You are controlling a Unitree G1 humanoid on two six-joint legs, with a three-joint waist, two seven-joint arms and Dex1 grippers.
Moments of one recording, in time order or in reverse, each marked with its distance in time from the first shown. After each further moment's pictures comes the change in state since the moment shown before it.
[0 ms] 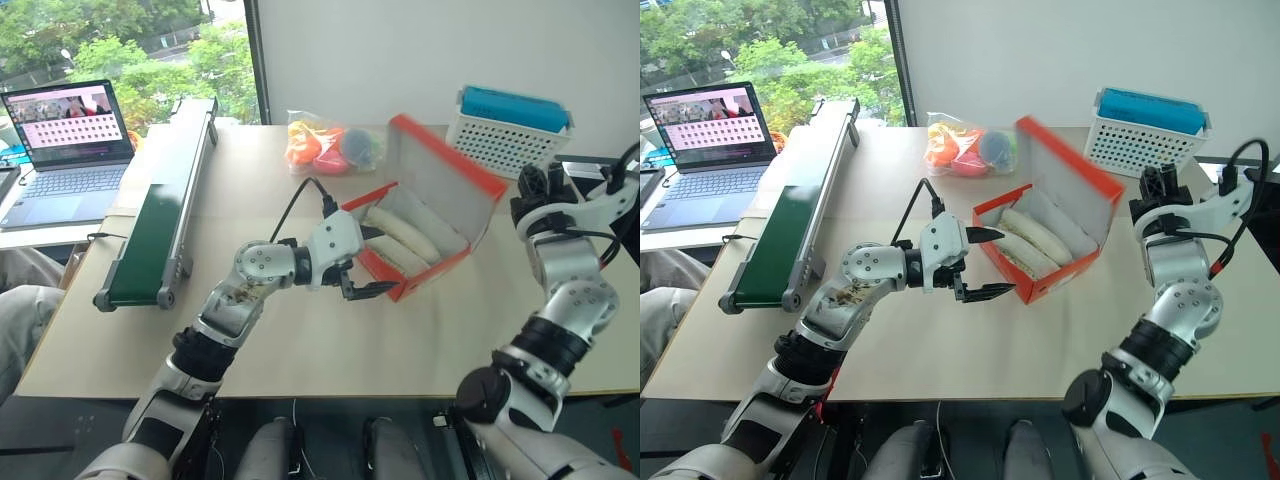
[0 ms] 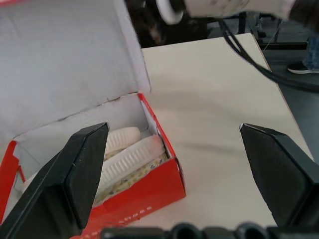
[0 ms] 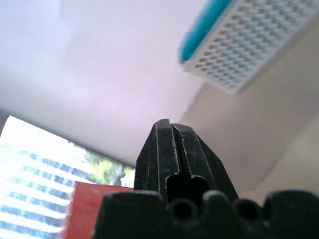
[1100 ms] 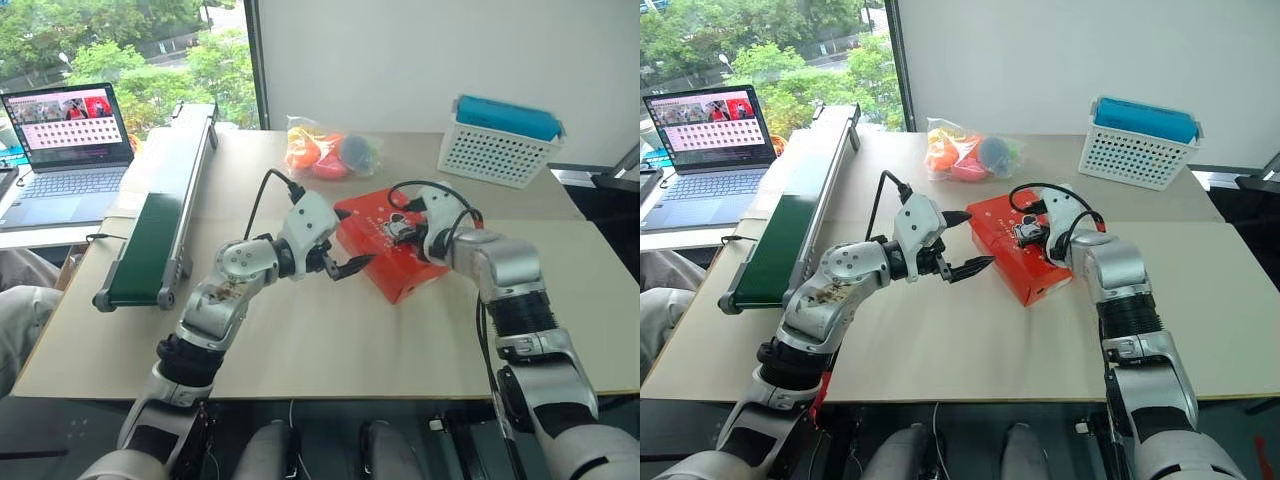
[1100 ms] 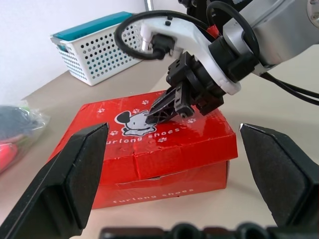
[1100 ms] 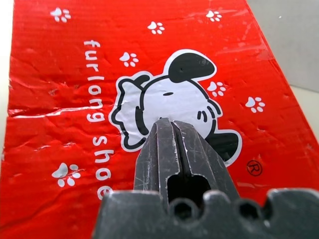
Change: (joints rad) left arm 0.041 -0.002 0.080 -0.067 -0.002 0.134 0.175; right arm -0.135 -0.201 0.796 0.443 -0.668 0.130 0.373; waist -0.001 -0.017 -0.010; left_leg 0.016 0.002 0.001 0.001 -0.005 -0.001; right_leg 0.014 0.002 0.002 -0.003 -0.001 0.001
